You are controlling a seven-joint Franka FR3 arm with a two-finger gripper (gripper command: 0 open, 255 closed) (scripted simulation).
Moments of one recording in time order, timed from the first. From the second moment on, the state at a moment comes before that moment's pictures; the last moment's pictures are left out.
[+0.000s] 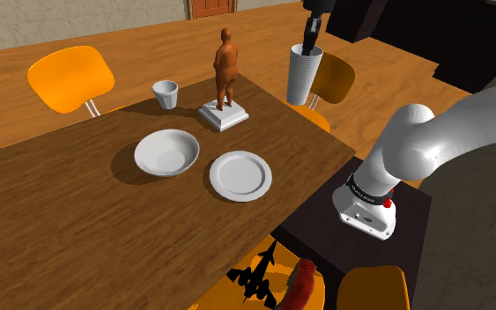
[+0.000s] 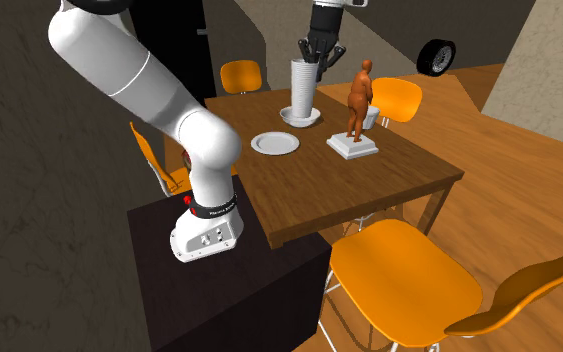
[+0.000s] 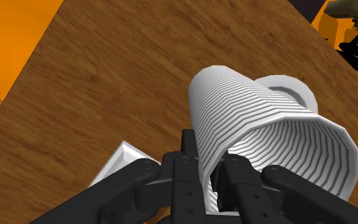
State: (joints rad) arm 0.12 -0.63 -0.14 -2.26 0.00 1.57 -0.41
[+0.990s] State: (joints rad) arm 0.20 -0.08 -0.07 -1.82 0.08 1.69 -0.30
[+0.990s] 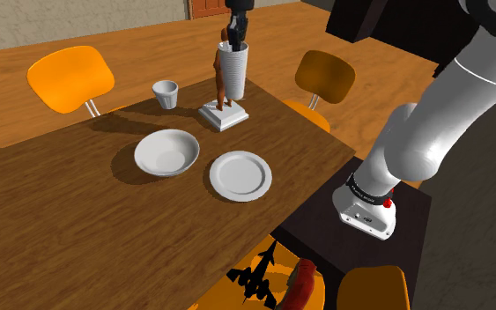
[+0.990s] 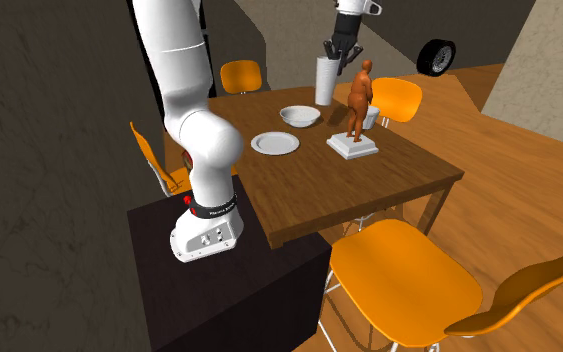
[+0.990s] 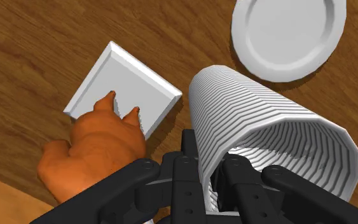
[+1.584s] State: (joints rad) arm 0.23 0.29 -0.04 -1.39 0.10 1.62 -0.24
